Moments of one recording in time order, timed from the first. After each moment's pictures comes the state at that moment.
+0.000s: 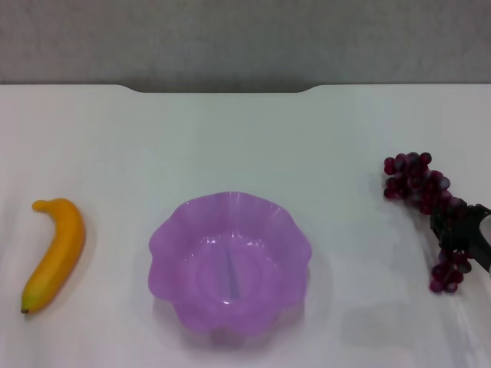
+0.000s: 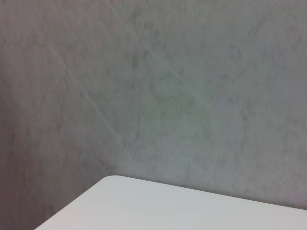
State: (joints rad) left arm -0.40 -2.04 -1.04 -0.14 2.06 0.93 -0.14; right arm 0.46 2.01 -2.14 -0.29 0.66 -0.54 0.02
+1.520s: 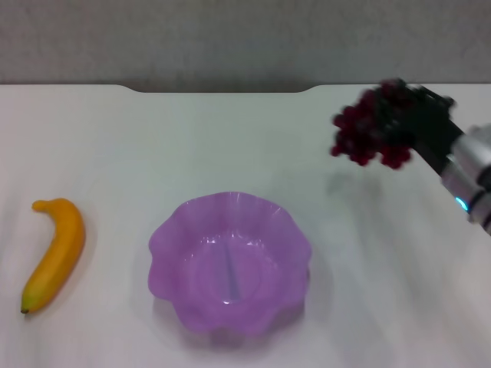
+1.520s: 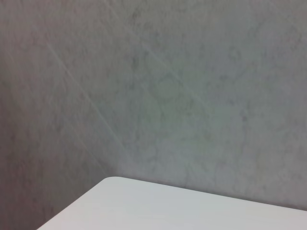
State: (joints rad) left arm -0.41 -2.04 -1.04 -0.14 2.06 0.93 -0.14; right arm 0.61 2.00 -2.12 -0.33 0.53 -0.84 0.10
